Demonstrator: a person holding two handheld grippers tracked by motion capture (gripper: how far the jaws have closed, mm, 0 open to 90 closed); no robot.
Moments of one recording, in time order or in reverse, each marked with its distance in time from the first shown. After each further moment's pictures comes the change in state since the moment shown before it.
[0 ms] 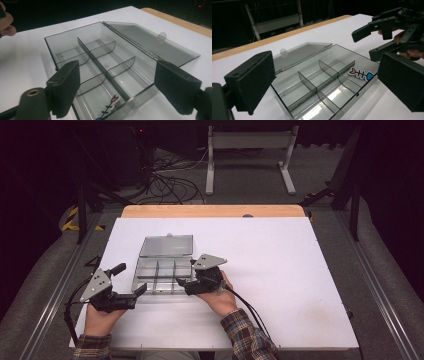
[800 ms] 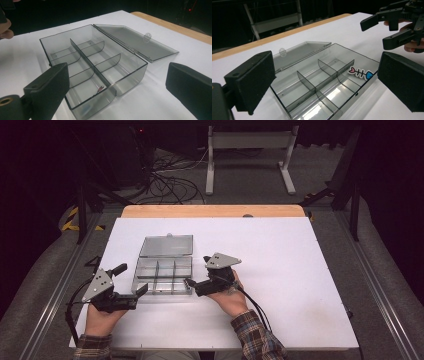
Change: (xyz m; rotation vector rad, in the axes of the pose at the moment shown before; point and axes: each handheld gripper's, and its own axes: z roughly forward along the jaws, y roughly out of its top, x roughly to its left) left arm -0.002 0.000 0.002 0.011 -0.004 0.009; right arm -0.015 -0.007 -0.027 -0.032 -0.033 0.016
